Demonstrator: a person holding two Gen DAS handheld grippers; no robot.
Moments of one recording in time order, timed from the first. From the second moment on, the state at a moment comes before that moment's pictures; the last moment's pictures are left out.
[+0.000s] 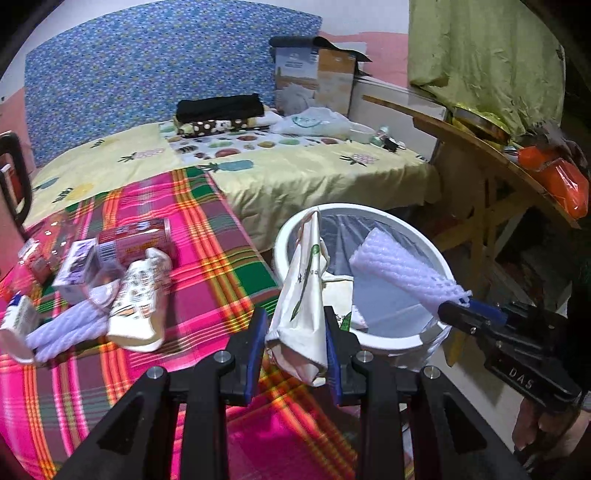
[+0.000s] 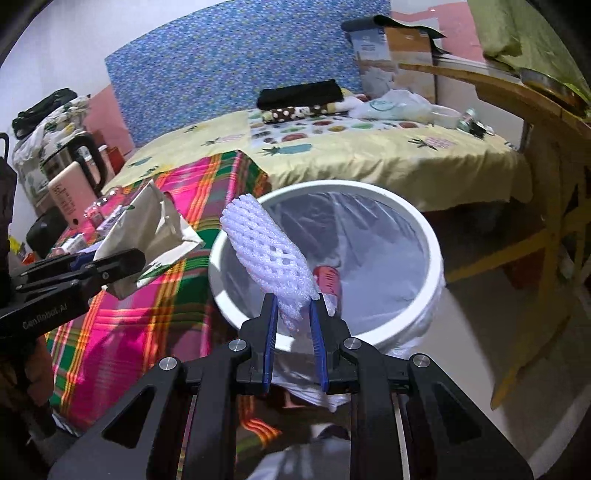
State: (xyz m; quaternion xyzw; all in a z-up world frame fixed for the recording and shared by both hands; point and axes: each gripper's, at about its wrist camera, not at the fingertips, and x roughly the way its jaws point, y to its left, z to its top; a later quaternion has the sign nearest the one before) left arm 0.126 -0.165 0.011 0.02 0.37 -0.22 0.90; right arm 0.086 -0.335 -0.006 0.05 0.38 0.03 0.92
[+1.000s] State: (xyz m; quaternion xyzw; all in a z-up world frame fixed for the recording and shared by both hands) left arm 0.157 -0.213 -0.009 0.02 0.39 -0.27 0.88; right arm 0.092 -0.359 -0.012 0.07 0.39 0.00 0.92
